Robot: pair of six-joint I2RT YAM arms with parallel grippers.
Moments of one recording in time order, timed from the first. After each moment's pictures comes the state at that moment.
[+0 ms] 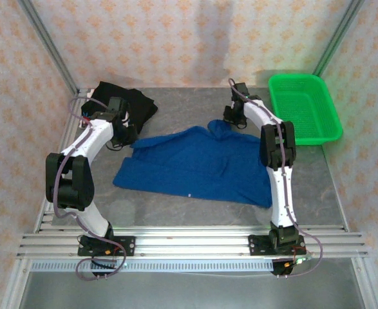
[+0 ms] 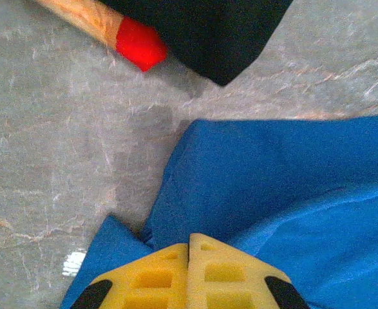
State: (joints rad) left arm -0.05 1.70 1.32 -0.80 0.03 -0.39; right arm 0.20 2.41 2.01 -0.73 -0.11 0.39
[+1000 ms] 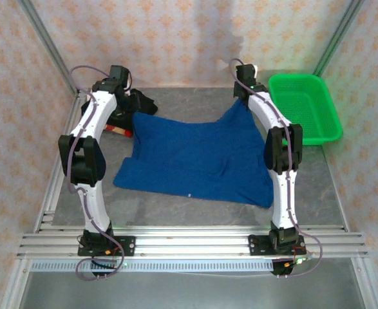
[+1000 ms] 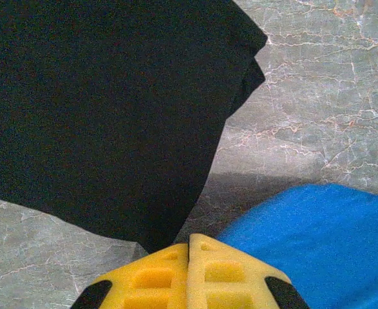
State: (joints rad) left arm -0.04 2.04 1.94 -0.98 0.04 -0.37; right arm 0.20 2.28 2.09 -0.49 0.39 0.19
